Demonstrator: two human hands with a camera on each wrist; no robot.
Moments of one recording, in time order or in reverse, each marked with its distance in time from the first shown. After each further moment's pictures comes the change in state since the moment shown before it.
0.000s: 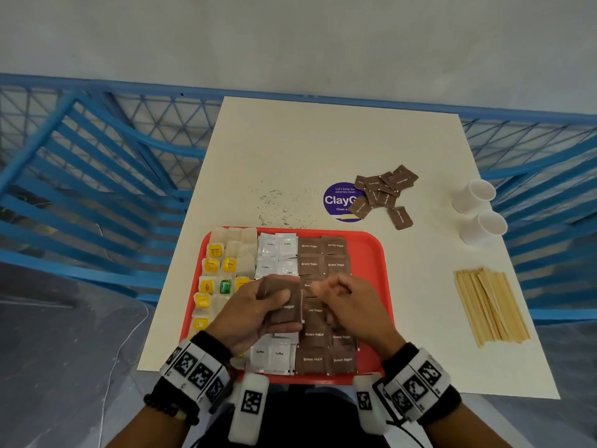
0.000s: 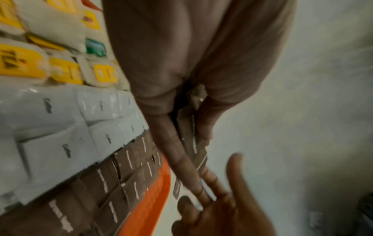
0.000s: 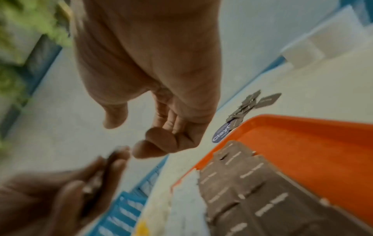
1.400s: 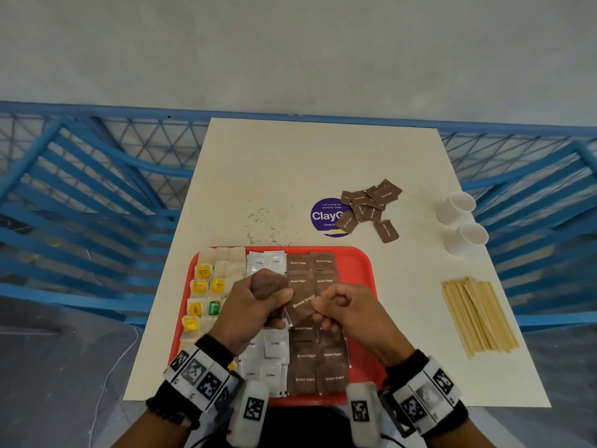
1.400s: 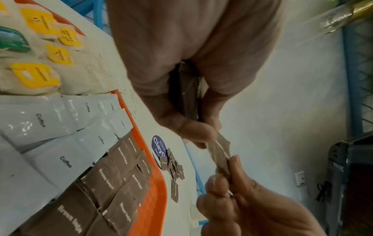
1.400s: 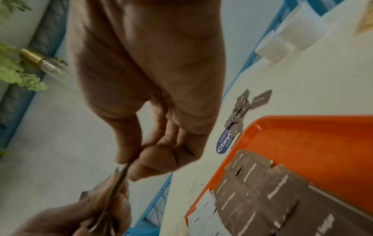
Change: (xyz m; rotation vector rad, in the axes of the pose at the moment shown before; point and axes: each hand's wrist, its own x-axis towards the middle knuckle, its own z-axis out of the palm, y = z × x) left_hand 0.019 0.017 0.021 0.290 0.144 0.273; right_hand -0.001 -0.022 -0.027 0.233 -0.125 0.058
